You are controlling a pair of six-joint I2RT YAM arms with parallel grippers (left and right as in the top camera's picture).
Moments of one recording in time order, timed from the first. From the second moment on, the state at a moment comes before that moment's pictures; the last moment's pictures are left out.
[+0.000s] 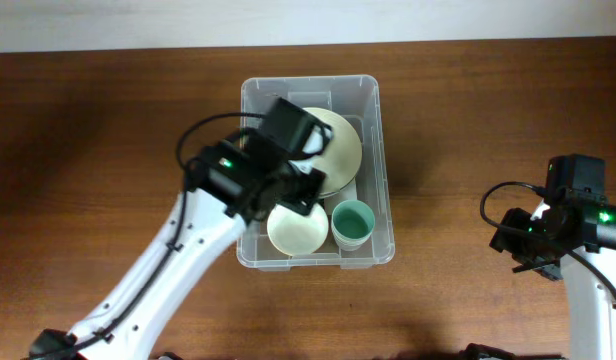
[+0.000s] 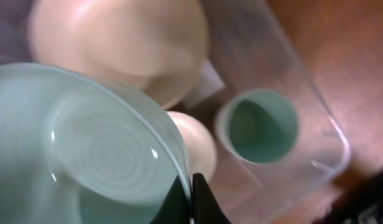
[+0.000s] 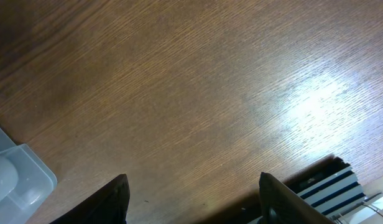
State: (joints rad) left arm -0.63 1.56 1.58 -1.11 0.05 -0.11; right arm -0.28 1.17 1.11 -1.31 0.06 0.31
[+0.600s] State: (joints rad) left arm -0.71 1.73 1.58 -1.23 0.05 -0.10; right arm -0.28 1.17 1.11 -1.31 0.06 0.31
